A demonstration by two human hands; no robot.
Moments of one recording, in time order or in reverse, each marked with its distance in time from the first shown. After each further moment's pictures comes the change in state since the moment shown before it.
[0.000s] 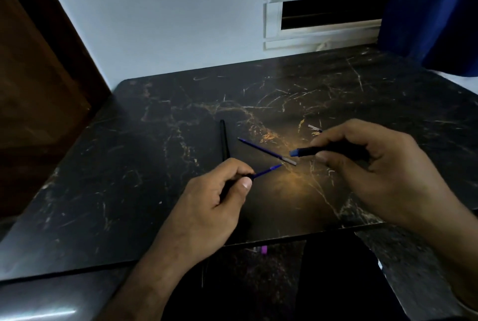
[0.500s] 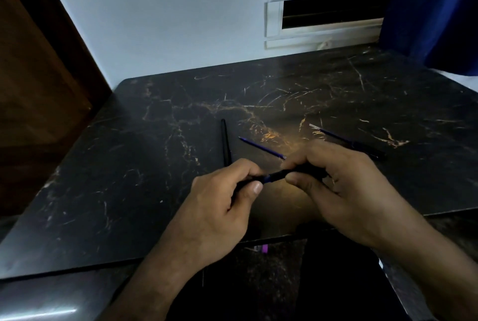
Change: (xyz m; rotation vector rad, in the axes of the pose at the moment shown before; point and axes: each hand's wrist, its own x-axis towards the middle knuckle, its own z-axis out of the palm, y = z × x) left_hand -0.001 0.009 -0.001 0.096 -0.068 0.093; right_hand -0.003 -0.010 0.030 0.003 -0.155 -0.075
